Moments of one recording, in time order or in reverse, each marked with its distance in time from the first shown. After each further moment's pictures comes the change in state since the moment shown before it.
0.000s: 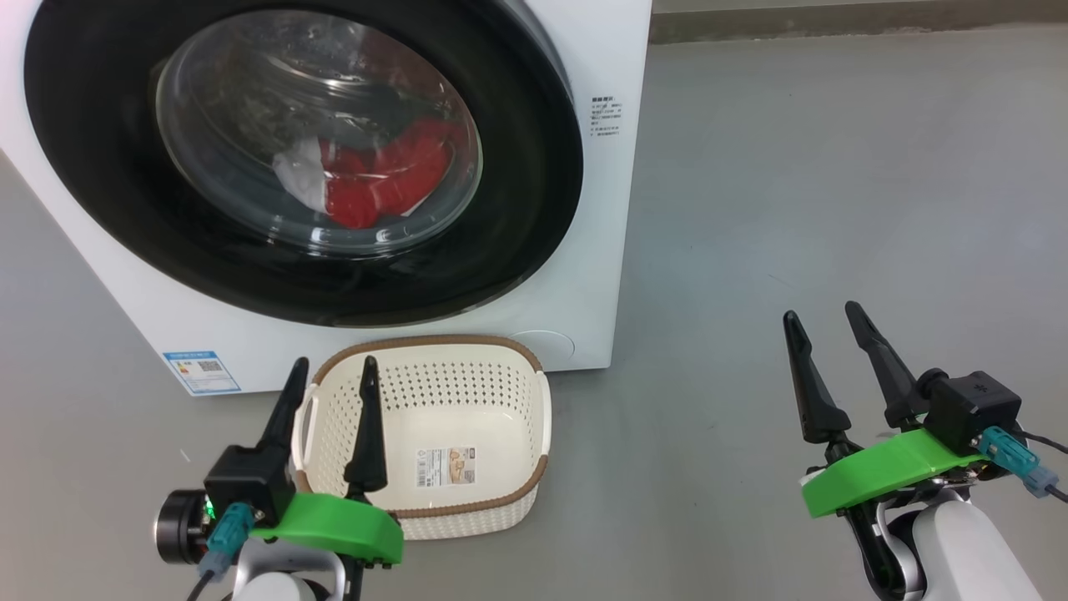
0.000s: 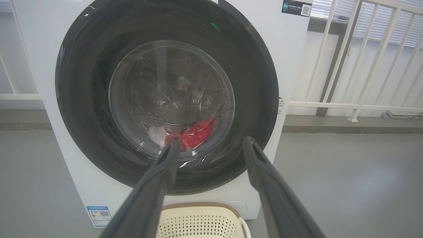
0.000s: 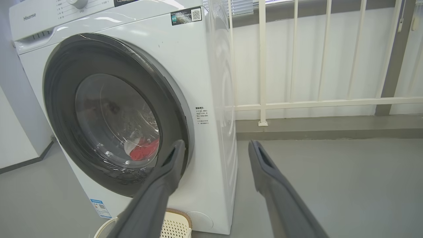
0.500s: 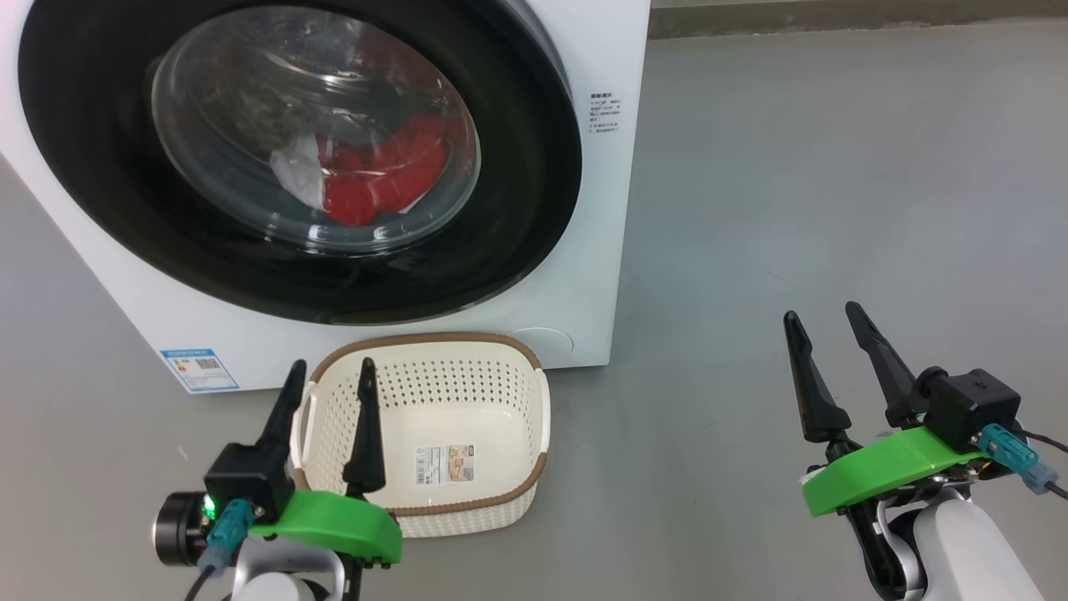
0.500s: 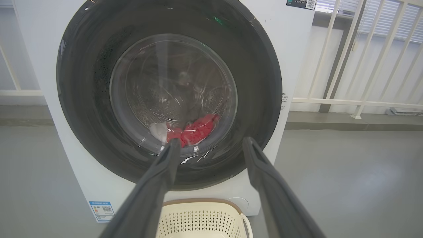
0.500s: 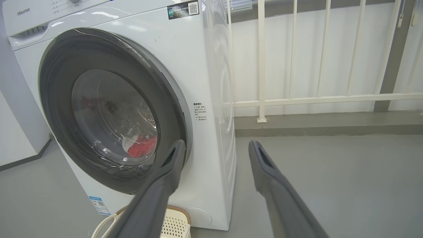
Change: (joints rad) left arm 0.000 0.004 -0.002 -0.003 -0.002 0.018 0.014; right arm -0.003 0.000 -0.004 0.007 -0.001 0.000 0.012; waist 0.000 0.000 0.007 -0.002
